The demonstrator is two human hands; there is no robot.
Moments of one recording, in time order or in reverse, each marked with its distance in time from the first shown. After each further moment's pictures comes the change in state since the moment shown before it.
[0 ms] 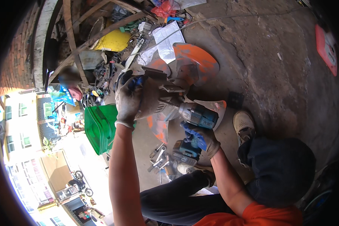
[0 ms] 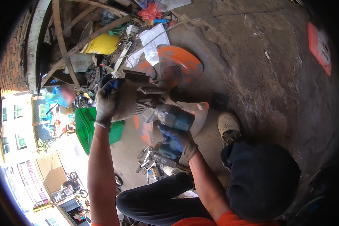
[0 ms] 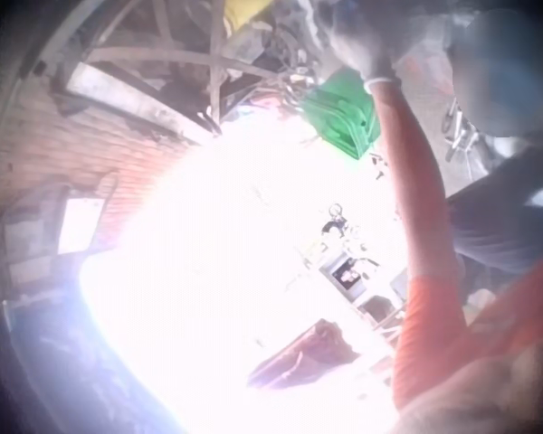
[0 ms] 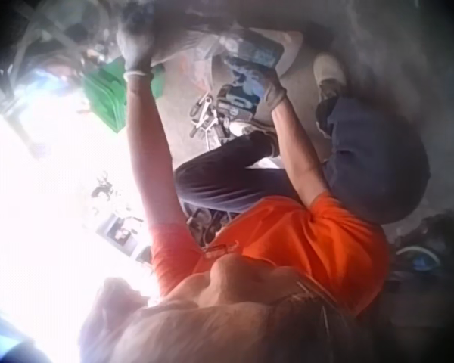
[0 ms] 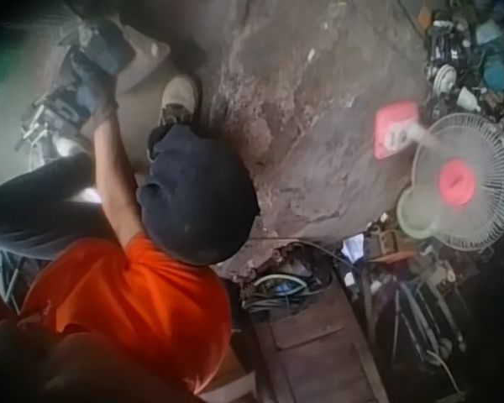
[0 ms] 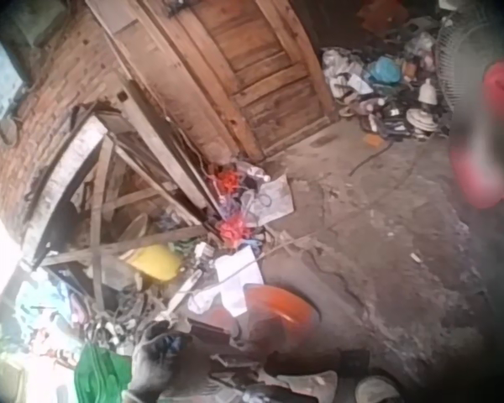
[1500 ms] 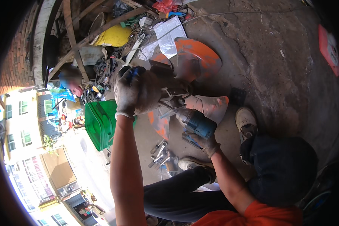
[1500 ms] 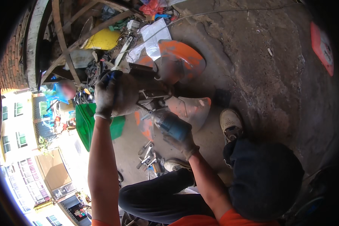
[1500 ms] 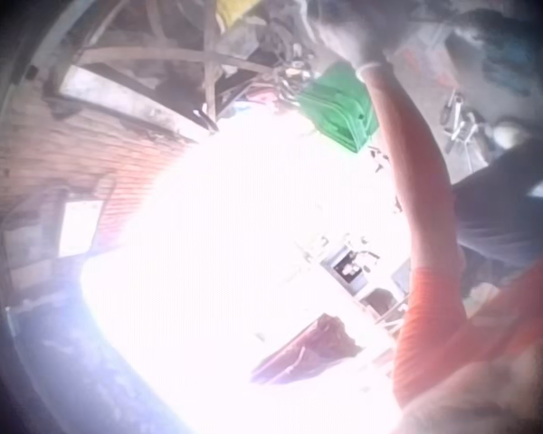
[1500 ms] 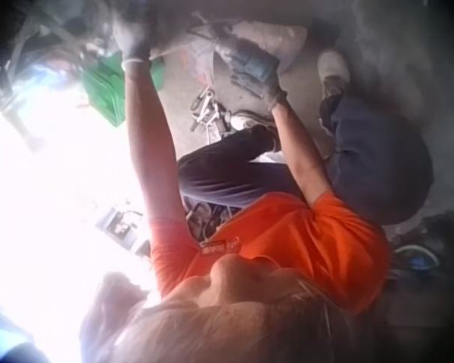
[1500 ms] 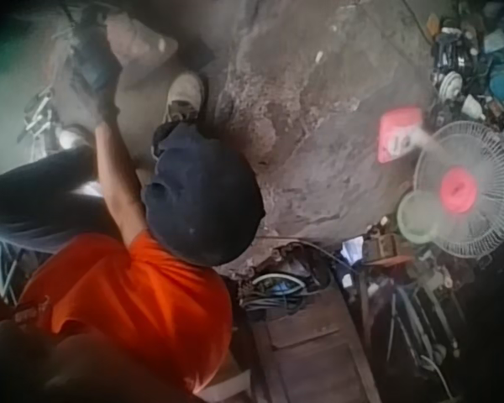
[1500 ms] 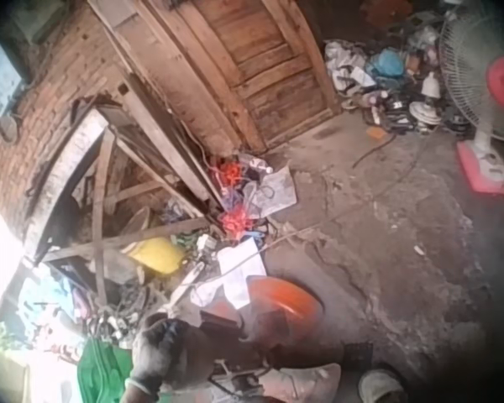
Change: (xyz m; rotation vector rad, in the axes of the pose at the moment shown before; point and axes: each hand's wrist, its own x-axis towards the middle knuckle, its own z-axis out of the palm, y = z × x) left_hand 0.006 0.004 0.000 -0.042 0.021 -0.139; right_hand -0.004 0.038 -0.018 -0.132 -0.017 -0.240
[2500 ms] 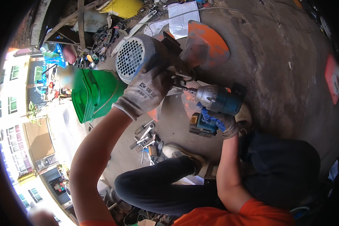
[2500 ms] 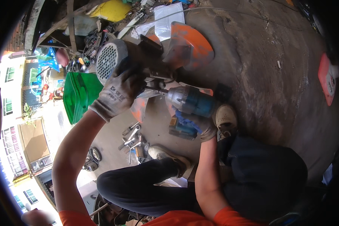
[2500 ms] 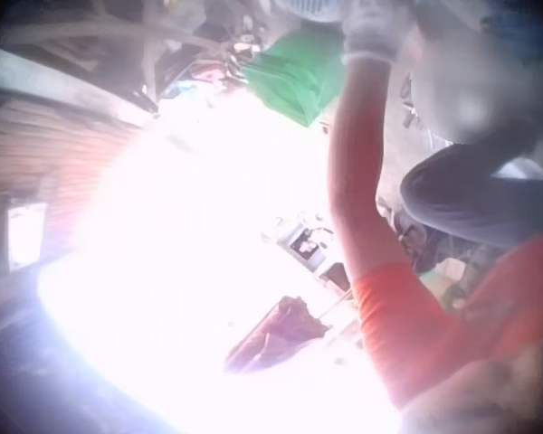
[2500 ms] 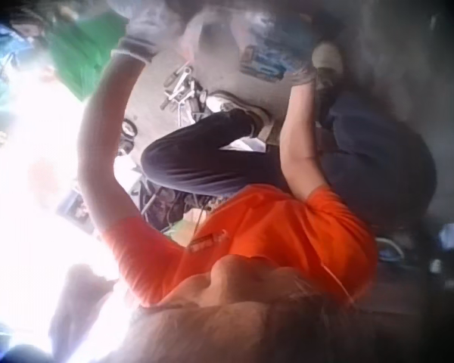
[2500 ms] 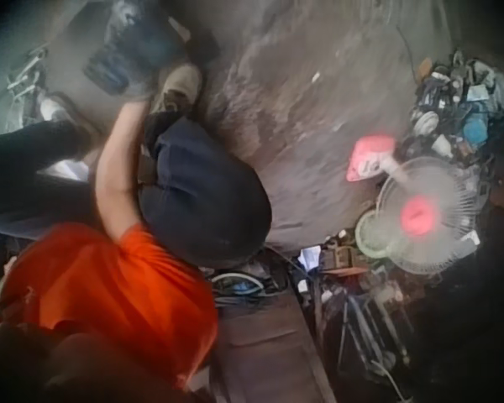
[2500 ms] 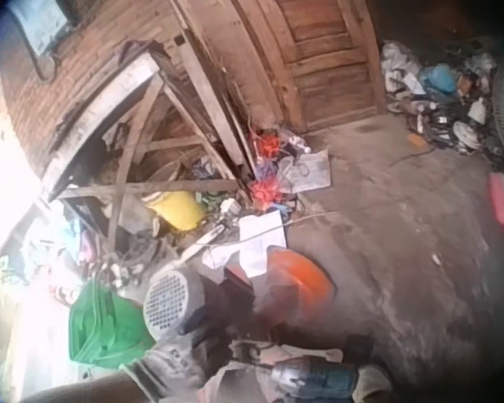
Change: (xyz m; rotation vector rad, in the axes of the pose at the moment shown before) left_hand -0.073 0.021 -0.007 0.630 -0.334 0.837; right_hand 0.009 -0.075 -0.041 -0.612 -0.081 0.058
